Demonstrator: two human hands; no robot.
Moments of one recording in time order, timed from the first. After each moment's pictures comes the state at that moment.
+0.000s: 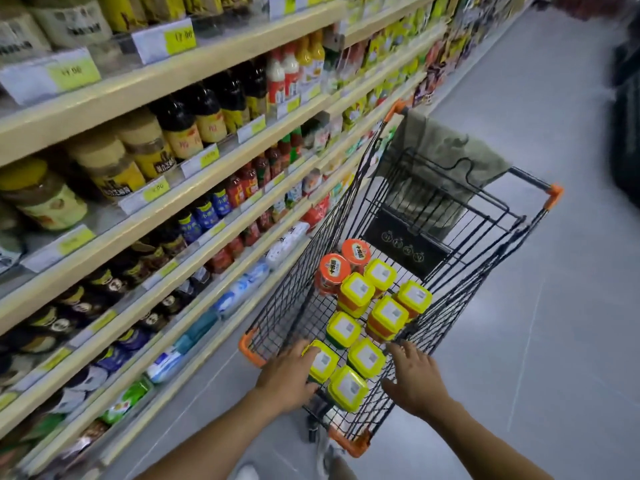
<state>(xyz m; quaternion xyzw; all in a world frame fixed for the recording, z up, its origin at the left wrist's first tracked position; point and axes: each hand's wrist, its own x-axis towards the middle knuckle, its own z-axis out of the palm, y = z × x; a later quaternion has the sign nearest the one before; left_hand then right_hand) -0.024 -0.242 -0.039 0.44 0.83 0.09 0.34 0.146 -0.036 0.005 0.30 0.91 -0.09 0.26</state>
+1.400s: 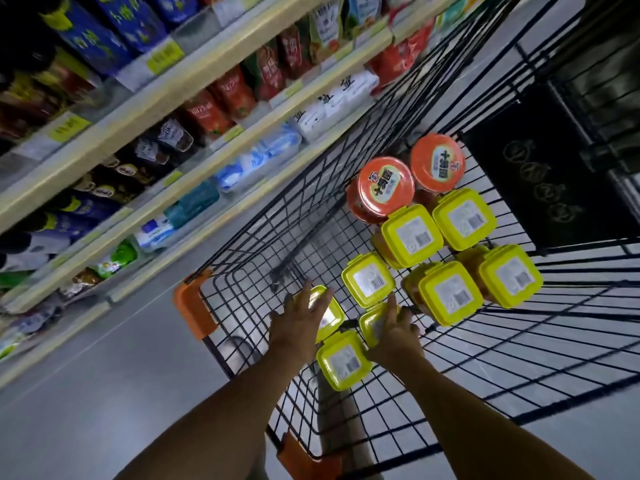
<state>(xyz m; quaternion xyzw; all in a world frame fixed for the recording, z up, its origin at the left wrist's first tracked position) -0.010 -0.137 -0.273 0.24 0.87 -0.04 0.43 0.068 0.053 -0.265 0.28 0.80 -0.24 0.47</state>
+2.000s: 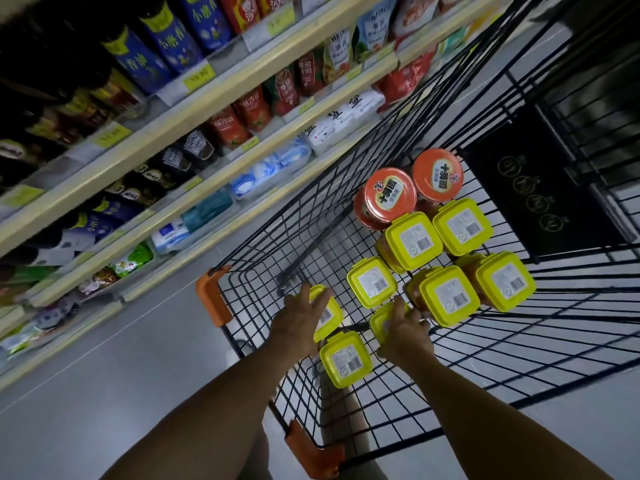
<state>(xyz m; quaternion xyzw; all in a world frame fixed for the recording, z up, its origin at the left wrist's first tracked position) -0.027 -0.146 -0.244 0.24 0.87 0.00 0.43 0.059 0.061 -0.240 0.25 0.83 -0.16 0.47</state>
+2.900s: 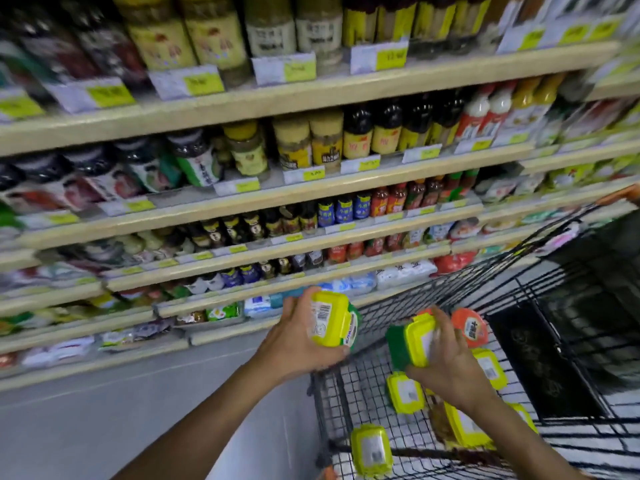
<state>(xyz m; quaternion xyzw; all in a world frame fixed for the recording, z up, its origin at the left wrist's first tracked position) -0.039 -0.264 0.054 0.00 0.89 0.41 0.19 -0.020 0.034 0.041 0.08 0.92 -0.32 0.20</state>
